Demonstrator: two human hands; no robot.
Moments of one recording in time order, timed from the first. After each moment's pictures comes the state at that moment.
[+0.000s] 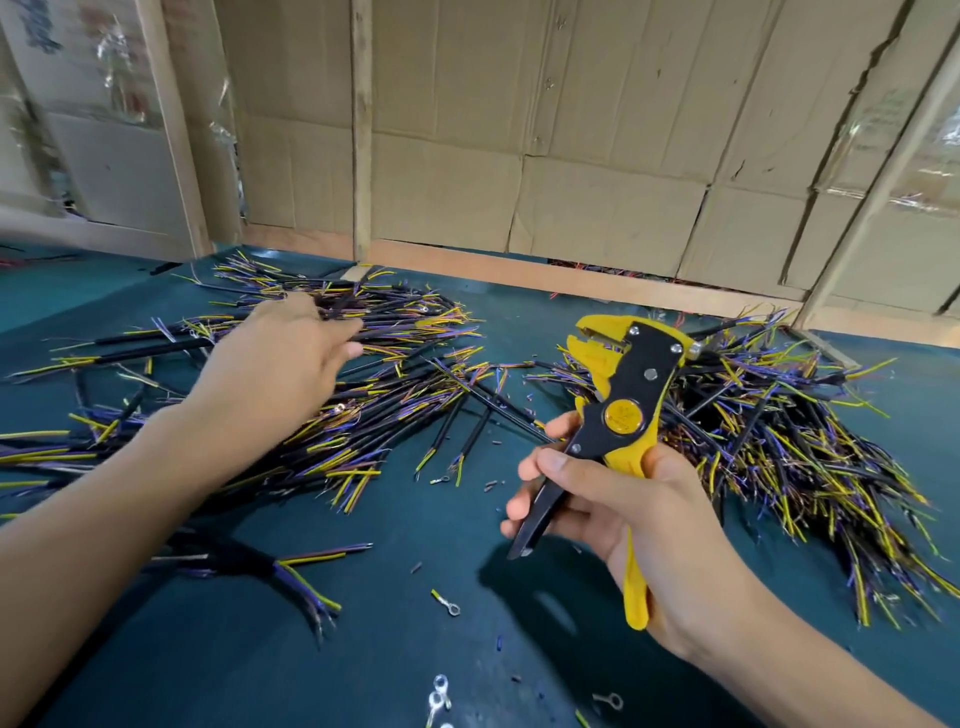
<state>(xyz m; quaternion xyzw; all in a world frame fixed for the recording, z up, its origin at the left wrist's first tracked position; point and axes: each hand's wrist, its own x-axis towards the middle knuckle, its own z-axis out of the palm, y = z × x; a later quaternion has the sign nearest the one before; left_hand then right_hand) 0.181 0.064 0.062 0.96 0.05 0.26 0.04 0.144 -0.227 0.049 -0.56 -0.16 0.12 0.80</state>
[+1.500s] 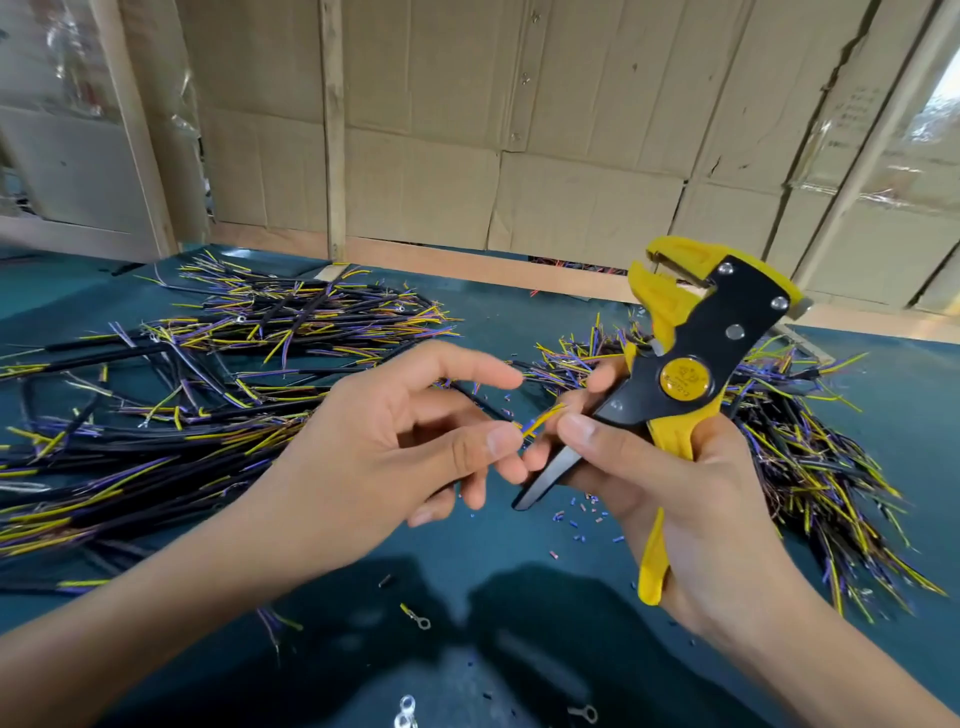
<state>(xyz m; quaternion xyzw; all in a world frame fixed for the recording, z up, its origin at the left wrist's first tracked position) 0.118 -0.043 0.070 0.69 -0.23 0.07 0.68 0.144 -0.244 0.069 -0.55 -0.25 0.00 0.80</state>
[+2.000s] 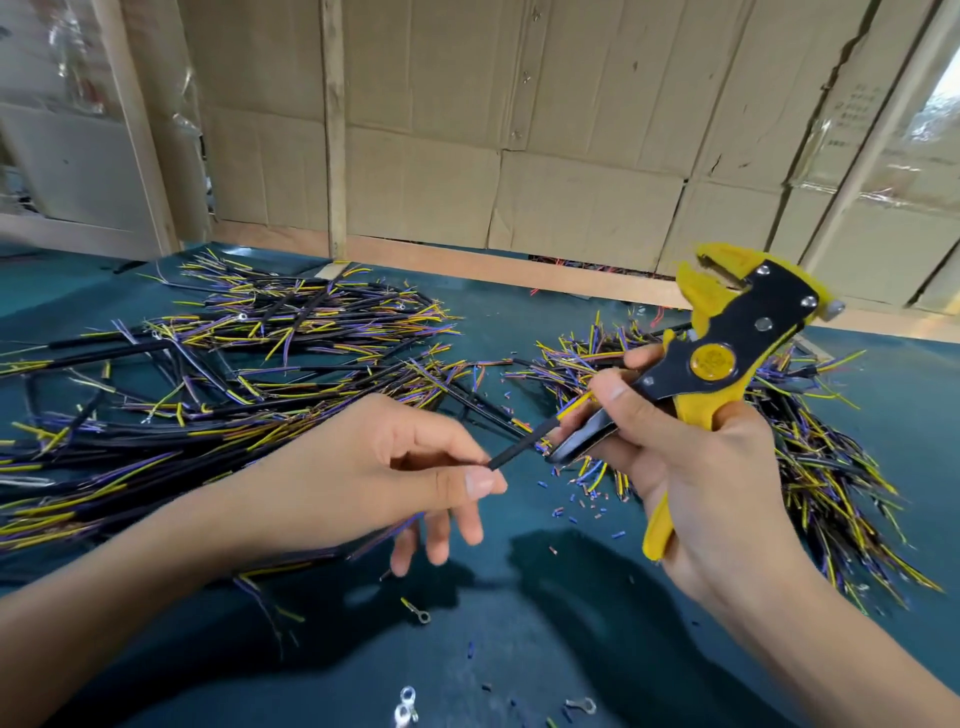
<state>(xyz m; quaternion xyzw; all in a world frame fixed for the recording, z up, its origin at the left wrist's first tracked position) 0.124 -0.025 0.066 0.77 -0.20 -0.10 0.60 0.160 -0.249 0.069 -0.56 -0.20 -0.08 0.80</state>
